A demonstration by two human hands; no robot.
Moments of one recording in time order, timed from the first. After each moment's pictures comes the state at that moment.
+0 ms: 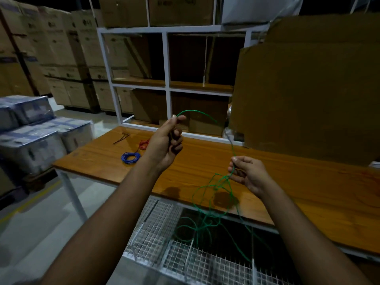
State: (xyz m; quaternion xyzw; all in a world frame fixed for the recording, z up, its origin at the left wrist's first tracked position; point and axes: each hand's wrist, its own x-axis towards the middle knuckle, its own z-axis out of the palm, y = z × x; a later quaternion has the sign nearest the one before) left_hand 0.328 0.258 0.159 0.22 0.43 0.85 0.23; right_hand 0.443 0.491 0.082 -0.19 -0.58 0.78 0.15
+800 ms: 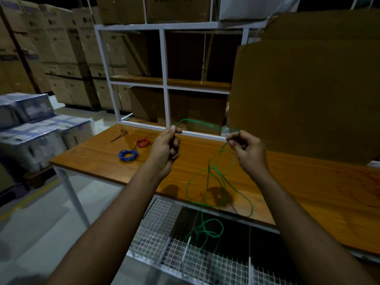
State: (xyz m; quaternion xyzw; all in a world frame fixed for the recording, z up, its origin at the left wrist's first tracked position) left_hand 0.340 0.277 0.132 0.19 0.52 0.82 0.16; right_hand 0.438 0.497 0.113 -0.05 -0.81 0.44 0.40
